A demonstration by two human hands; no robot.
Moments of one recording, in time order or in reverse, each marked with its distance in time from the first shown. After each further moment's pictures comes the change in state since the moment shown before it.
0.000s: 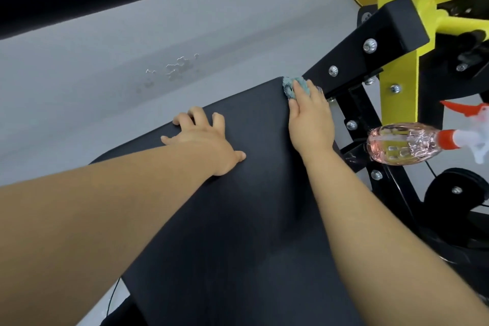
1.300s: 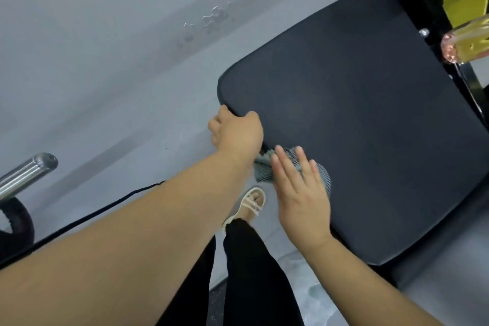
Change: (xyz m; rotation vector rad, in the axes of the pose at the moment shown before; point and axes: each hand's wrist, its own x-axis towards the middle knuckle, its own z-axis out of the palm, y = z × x) left_hand -0.101 -0.177 0.093 -1.323 -0.056 -0.203; right_hand -0.343 -0.162 0.081 -0.249 0.099 -0.342
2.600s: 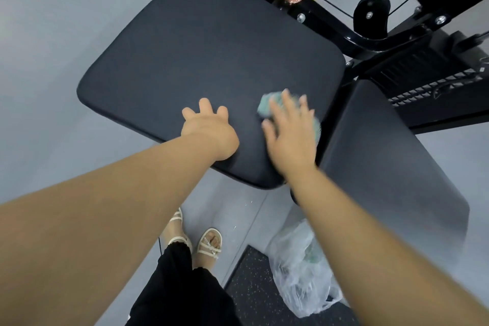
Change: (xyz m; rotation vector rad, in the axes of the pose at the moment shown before) left_hand -0.093 -0.041 0.128 1.536 -0.133 0.600; right_hand -0.072 0.133 -0.030 0.158 0.099 0.705
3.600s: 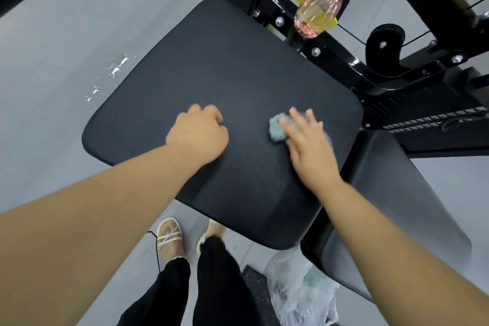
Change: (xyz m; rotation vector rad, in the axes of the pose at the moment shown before) left_hand 0.067 -0.034 -0.069 -0.291 0.120 0.042; right_hand 0.085 0.021 -0.002 0.016 -0.119 -0.287
